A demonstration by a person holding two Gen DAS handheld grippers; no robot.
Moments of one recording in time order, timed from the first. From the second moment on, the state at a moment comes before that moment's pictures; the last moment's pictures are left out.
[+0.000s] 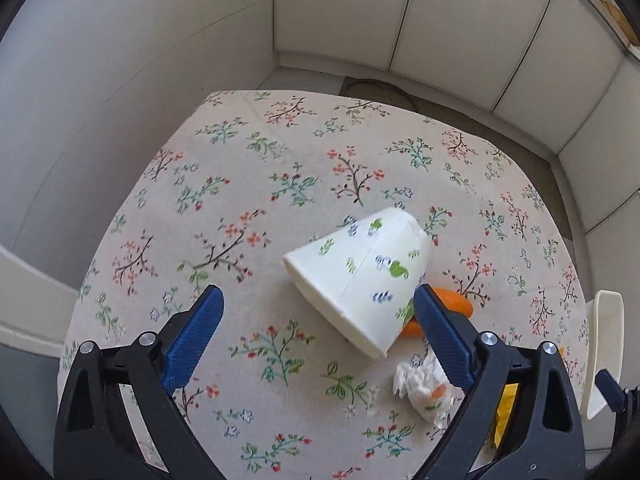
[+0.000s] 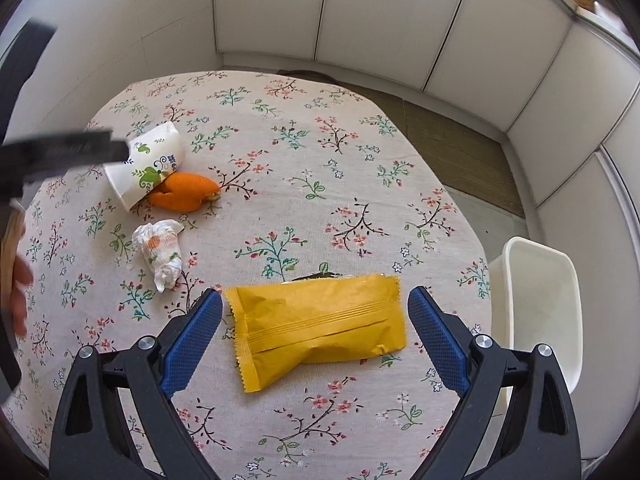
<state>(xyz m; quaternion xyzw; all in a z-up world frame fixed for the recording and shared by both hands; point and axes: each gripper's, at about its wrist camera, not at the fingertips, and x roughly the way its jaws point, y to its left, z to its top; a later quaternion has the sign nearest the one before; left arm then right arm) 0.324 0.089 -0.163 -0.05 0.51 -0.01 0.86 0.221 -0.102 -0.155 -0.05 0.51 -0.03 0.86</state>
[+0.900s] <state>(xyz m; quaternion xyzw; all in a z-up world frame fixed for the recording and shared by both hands) 0.211 0.182 -0.201 -0.18 0.53 -0.12 0.82 0.226 -0.072 -0.158 -0.05 0.49 0.07 0.87</state>
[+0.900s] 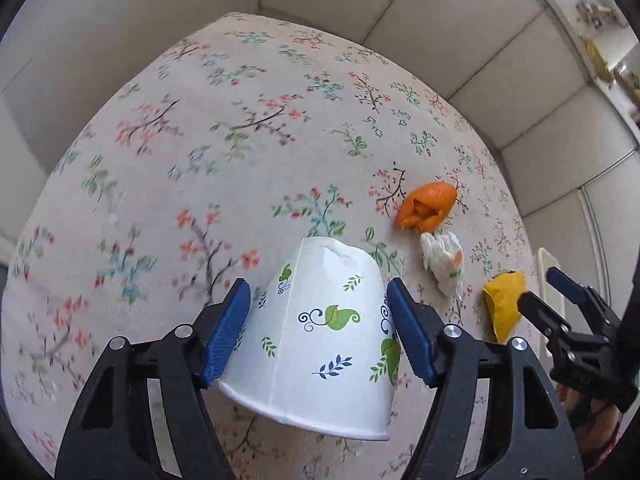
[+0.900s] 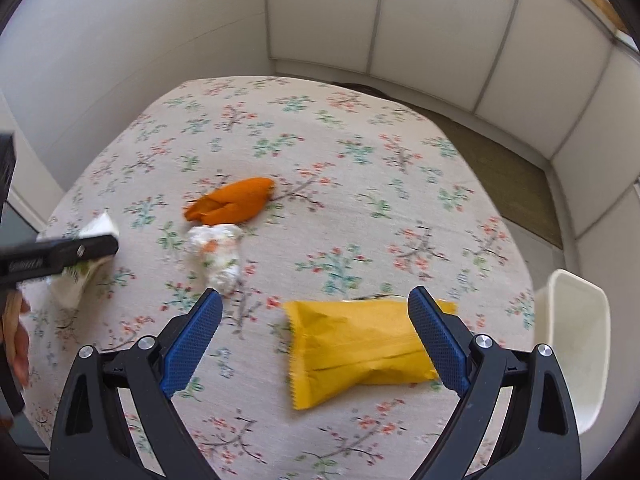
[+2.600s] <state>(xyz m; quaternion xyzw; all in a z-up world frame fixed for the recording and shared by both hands) 0.124 0.183 -0.122 -0.27 0.42 -0.10 0.86 0.134 -0.136 -0.060 0.00 0.40 0.05 0.92</state>
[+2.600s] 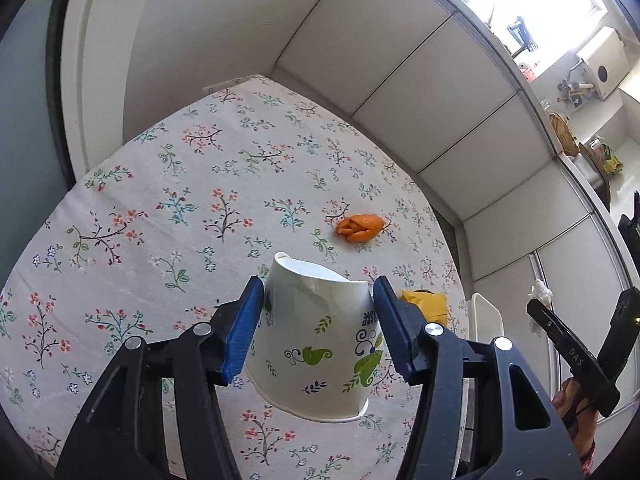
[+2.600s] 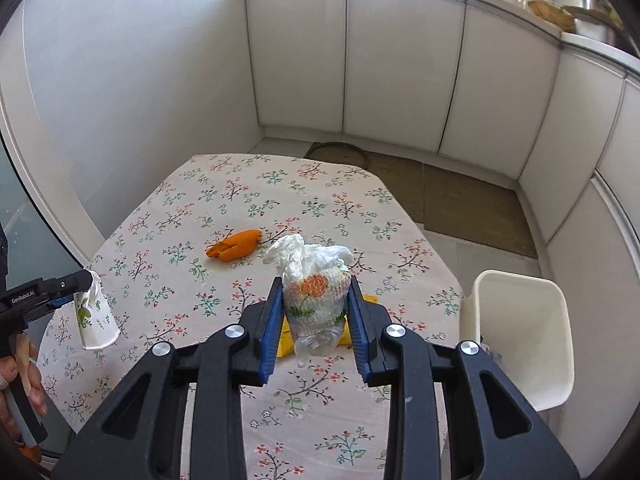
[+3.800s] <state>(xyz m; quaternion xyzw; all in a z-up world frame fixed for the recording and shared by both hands) 0.187 -0.075 -0.051 -0.20 0.39 -0.28 0.85 0.082 -0.398 -0.038 0.14 0.33 -0.24 0.90</state>
